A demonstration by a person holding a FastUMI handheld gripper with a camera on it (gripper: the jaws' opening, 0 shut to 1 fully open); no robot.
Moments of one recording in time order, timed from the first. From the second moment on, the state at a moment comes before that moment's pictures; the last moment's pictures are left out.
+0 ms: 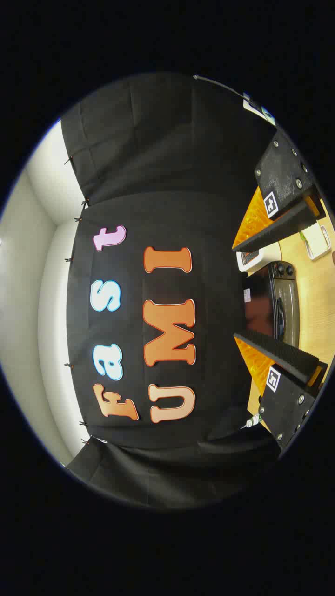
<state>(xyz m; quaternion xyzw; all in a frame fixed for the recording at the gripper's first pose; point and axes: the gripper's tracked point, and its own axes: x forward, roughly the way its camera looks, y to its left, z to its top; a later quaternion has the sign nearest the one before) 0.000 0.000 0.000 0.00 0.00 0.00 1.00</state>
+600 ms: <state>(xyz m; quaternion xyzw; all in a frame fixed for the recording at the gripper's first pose) 0.021 -0.007 0.006 -0.01 -0.01 0.00 1.00</state>
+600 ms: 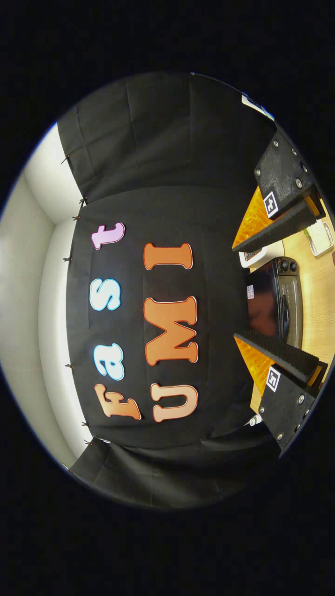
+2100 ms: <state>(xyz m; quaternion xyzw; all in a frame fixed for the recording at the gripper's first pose) 0.157 0.067 -0.152 -0.03 0.10 0.06 0.99</state>
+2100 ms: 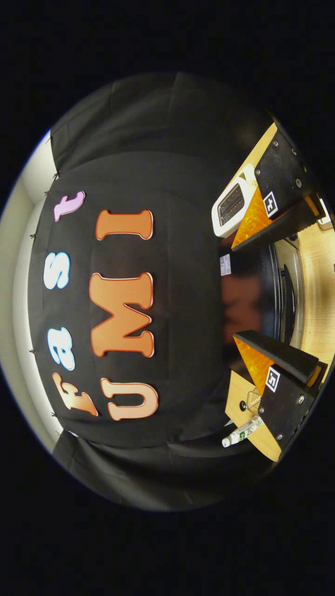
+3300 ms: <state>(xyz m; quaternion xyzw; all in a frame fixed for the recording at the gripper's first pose) 0.130 0.079 -0.232 -0.04 0.22 0.07 0.97</state>
